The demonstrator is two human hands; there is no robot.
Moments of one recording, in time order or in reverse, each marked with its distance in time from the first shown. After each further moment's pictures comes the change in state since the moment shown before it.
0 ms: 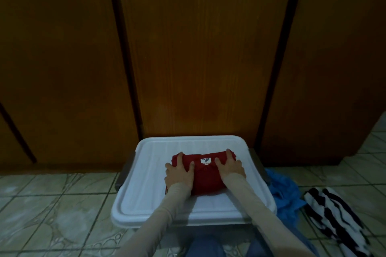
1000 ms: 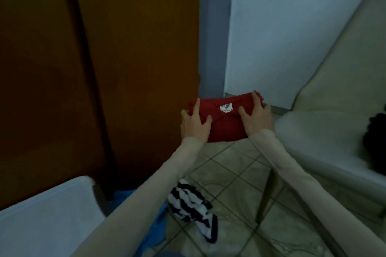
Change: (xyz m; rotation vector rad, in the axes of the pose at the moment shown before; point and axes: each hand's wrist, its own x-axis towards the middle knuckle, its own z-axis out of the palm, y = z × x) left_hand -0.222 0.397 0.125 -0.365 -0.340 0.918; right_hand -0.105 0.233 -0.395 0.124 0.971 0.185
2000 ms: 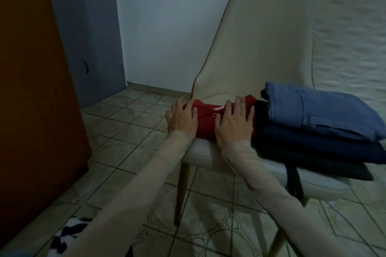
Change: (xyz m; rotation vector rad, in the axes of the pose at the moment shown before) left_hand 0.036 0.116 0.232 0.105 -0.252 0.431; right_hand 0.048 0.139 -0.093 -0.910 0.151 0.221
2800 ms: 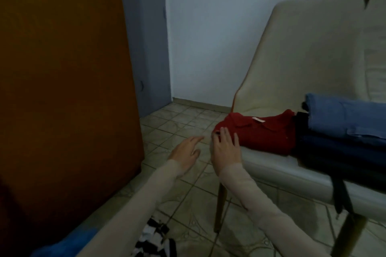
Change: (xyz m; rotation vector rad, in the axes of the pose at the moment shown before) left_hand -0.075 -0.094 -0.076 -0.028 -0.318 0.131; right_hand -0.055 -0.079 0.018 -0.010 -0.211 -0.410
